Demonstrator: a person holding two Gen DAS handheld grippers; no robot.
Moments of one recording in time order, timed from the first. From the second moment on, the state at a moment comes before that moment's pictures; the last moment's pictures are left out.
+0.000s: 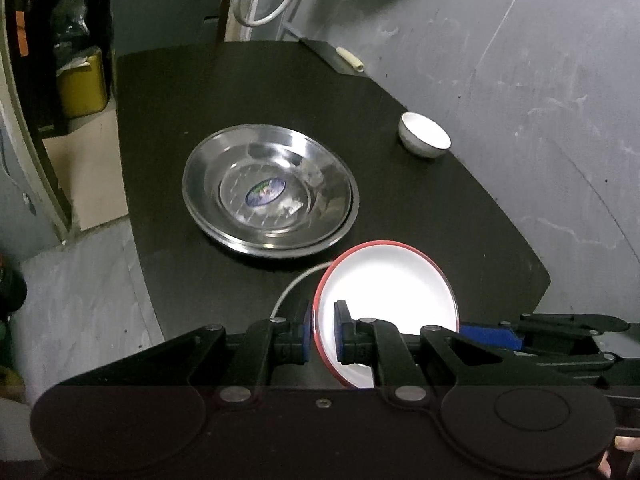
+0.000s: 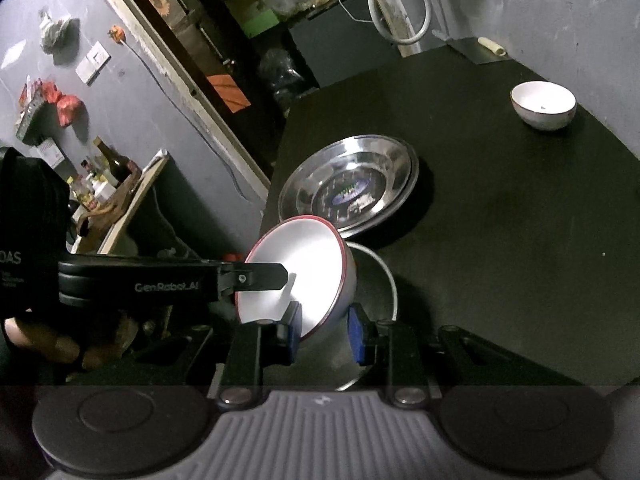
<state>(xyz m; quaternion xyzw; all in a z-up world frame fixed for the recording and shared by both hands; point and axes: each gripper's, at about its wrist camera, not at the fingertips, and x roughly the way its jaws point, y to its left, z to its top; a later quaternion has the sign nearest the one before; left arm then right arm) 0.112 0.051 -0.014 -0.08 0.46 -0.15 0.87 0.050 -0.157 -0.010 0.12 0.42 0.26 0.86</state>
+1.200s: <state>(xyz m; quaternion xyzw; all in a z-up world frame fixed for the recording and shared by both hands) 0.110 0.039 -0.029 -0.06 0.50 -0.14 0.85 0.058 -0.145 -0.021 0.09 0.46 0.24 0.85</state>
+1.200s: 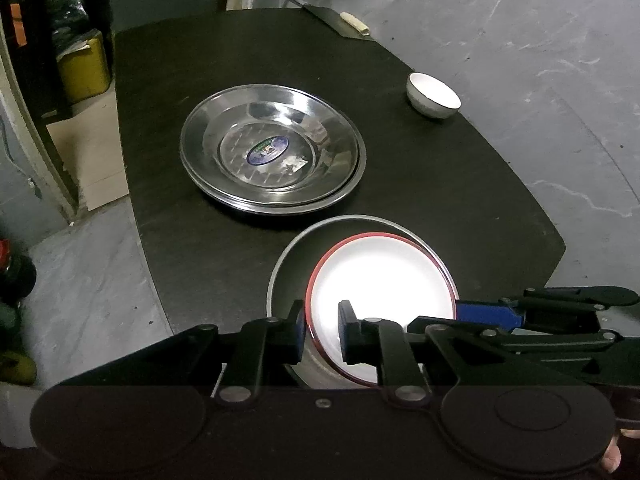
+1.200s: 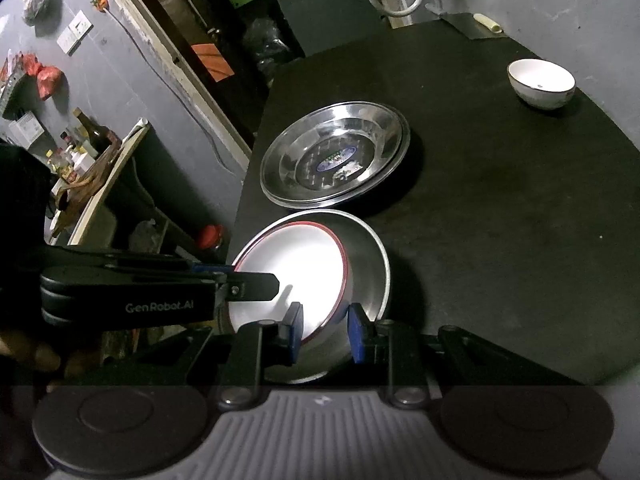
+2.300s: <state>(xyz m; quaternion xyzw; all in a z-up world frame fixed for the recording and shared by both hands) 0.121 0.035 -0.034 -0.07 0.52 -0.13 0.84 0.070 -0.148 -0.022 0.07 0.47 0.25 0.84</state>
